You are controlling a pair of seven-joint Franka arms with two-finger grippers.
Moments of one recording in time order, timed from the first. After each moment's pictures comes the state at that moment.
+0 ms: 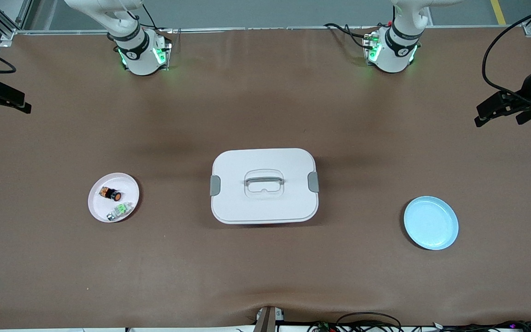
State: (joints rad) left arm 0.03 -0.04 -0.06 -1.62 -0.01 1.61 -0.08; right arm 0.01 0.03 -0.08 -1.46 0.01 1.37 -0.09
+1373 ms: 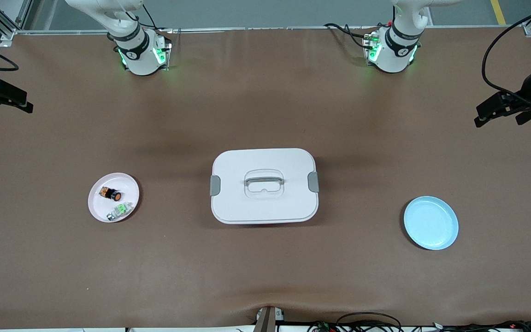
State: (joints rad) left arm 0.03 -0.04 -0.06 -1.62 -0.01 1.61 -0.08; right arm -0.05 0.02 -0.02 -1.46 0.02 1.37 -0.09
